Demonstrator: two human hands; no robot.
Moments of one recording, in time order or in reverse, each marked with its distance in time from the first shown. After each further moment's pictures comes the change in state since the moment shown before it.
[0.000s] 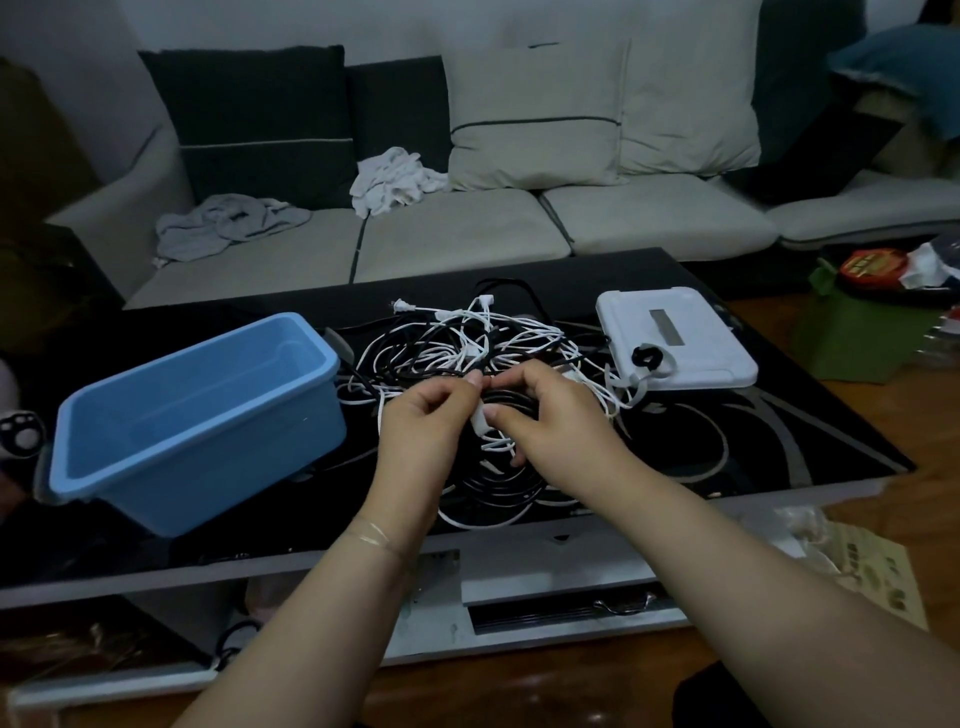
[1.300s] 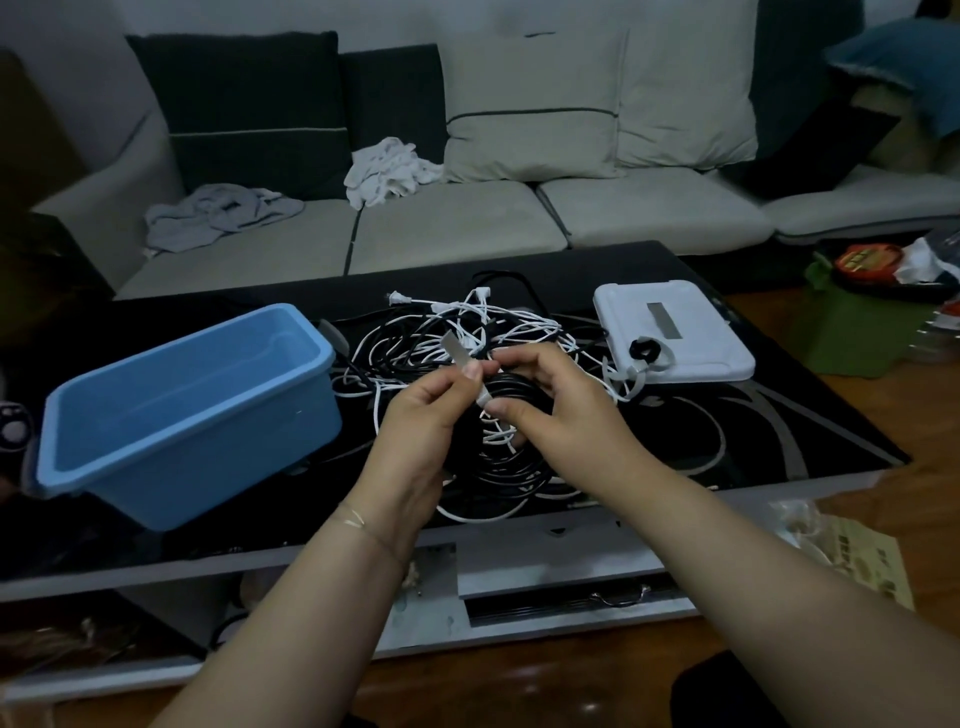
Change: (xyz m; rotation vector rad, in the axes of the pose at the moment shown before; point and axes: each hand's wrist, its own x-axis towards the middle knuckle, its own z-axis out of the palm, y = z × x) left_hand -0.002 0.006 0.000 -0.124 -0.146 -0.101; right_hand -0.007 -0.001 -0.007 0.277 -0.009 -0.127
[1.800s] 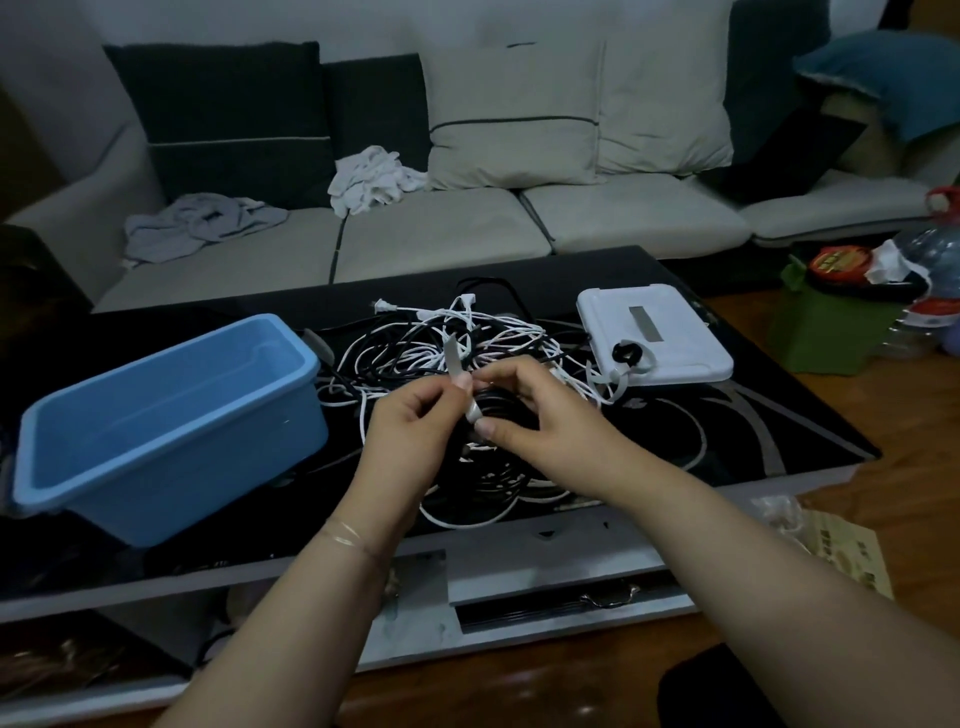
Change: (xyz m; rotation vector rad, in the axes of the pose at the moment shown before) left_hand -0.002 -0.001 -0.001 0.230 -0.005 0.170; right_hand -0.001 0.002 -0.011 -0.141 -0.183 0.048
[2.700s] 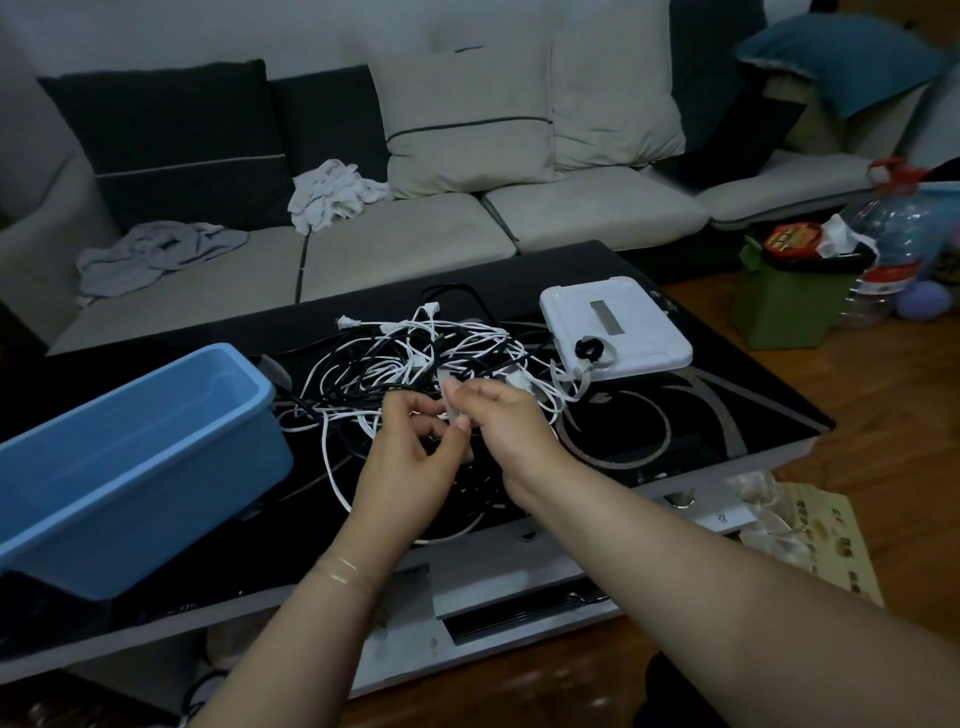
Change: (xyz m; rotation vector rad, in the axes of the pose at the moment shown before) left_hand -0.001 -0.021 0.016 0.471 -0.046 0.083; right_hand 0.020 0.009 0.024 0.795 0.360 0.374
